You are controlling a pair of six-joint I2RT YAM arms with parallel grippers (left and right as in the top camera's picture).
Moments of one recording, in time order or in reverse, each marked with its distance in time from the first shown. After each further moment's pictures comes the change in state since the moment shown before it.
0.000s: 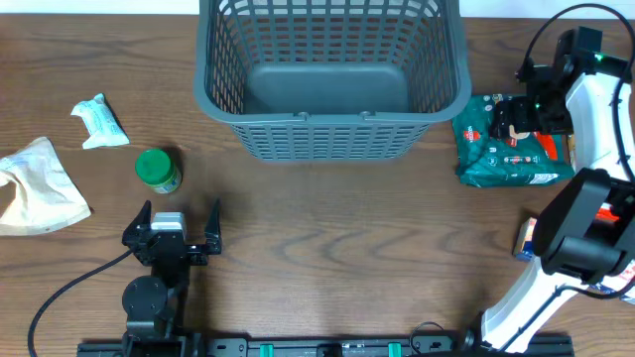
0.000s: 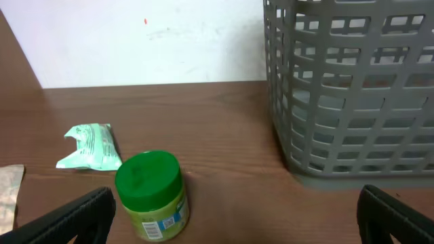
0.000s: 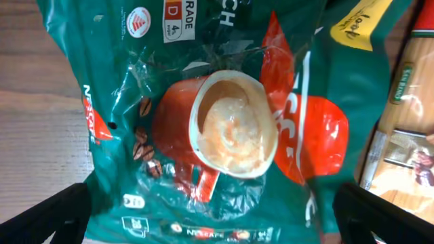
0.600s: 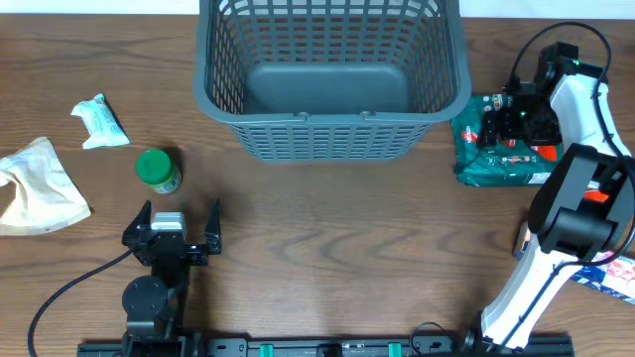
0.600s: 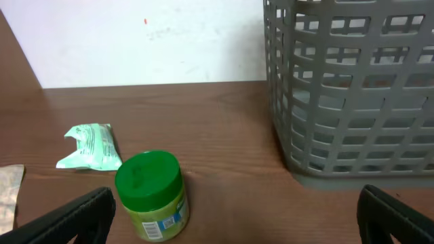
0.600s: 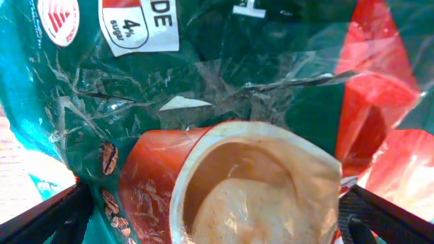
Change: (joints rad) left arm 0.000 0.000 0.000 0.000 0.000 0.000; right arm 0.000 0.154 0.006 0.031 -0.019 0.056
